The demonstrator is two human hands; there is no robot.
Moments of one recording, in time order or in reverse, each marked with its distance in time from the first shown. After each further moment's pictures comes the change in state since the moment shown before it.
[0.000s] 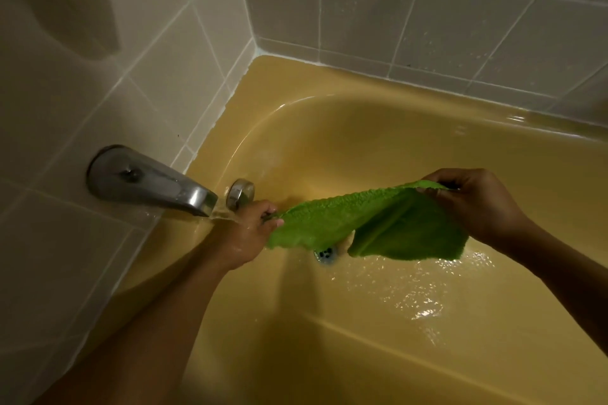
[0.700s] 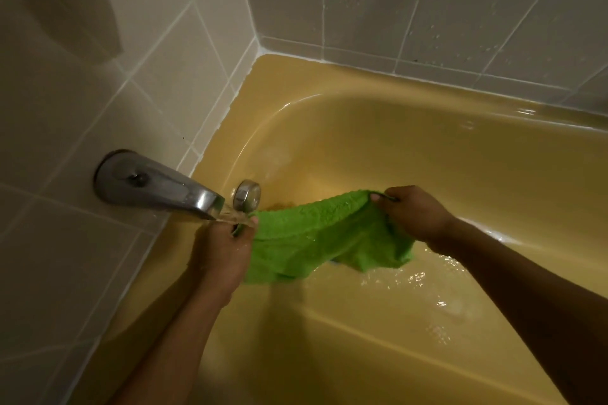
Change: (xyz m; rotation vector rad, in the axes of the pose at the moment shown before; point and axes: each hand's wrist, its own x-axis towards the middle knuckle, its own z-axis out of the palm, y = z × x) left_hand -0.050 0.023 -0.010 -0.333 0.448 -0.300; right_hand 0.024 0.000 0.080 -0.022 -0.223 0.283
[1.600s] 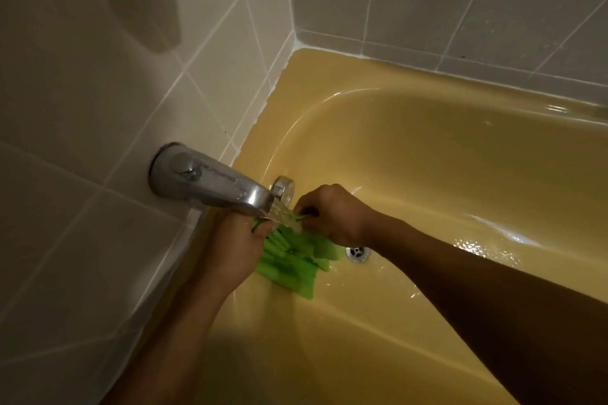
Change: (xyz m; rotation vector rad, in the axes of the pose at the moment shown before) left_hand 0.009 0.019 -0.058 0.411 -0.110 0.258; right_hand 0.021 -0.102 0.124 -0.411 -0.300 -0.567
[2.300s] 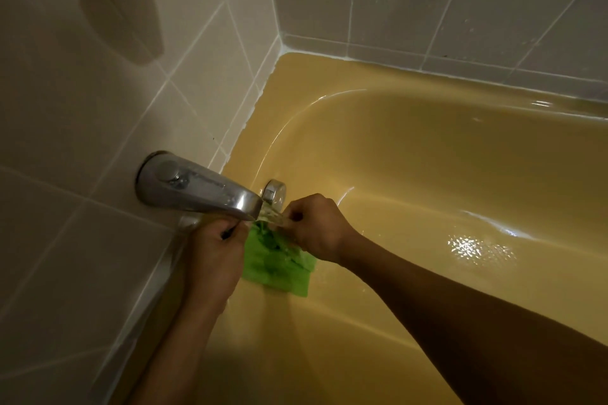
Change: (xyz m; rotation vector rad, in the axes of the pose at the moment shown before) left_hand -0.011 -0.008 0.010 -0.393 0.197 -0.301; right_hand -0.005 -0.012 0.028 0.412 0.198 0.210
